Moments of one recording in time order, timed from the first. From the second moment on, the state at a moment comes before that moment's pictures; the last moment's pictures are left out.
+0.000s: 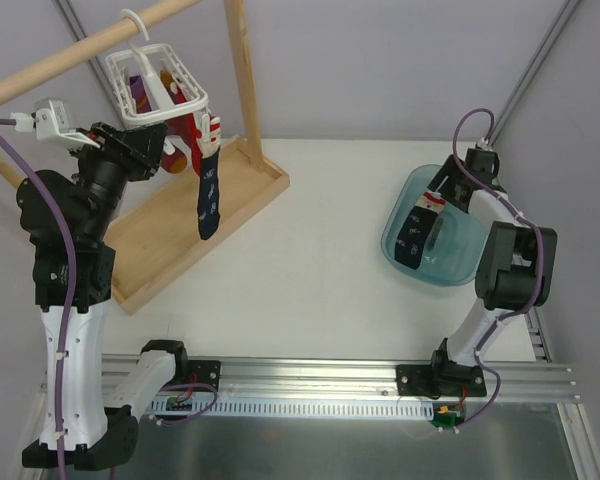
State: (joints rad) left arm -0.02 0.88 1.43 -0.32 0.20 -0.55; right arm -0.13 1.79 1.24 -0.17 0.01 0.44
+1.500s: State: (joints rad) left arm -0.02 0.83 1.41 -0.33 0.17 -0.52; right arm -0.17 1.99 1.33 -0.20 -0.13 0.35
